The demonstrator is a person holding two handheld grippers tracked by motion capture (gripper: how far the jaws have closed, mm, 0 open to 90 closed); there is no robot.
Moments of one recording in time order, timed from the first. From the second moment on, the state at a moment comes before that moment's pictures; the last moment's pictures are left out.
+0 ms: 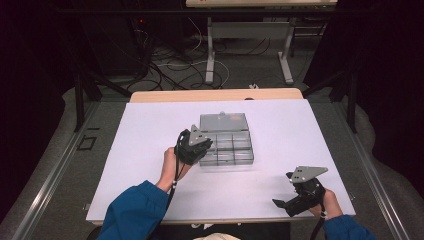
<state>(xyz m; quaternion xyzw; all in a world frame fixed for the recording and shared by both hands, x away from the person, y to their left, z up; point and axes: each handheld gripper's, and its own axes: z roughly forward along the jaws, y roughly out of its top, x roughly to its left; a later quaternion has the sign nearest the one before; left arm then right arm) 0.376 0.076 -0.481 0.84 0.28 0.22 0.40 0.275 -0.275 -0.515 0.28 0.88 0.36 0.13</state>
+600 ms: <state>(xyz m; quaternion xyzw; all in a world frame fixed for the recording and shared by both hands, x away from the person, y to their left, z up) 0.380 0.070 -0.500 0.86 0.29 0.21 0.36 0.275 -0.275 -0.515 0.28 0.88 0.36 0.13</state>
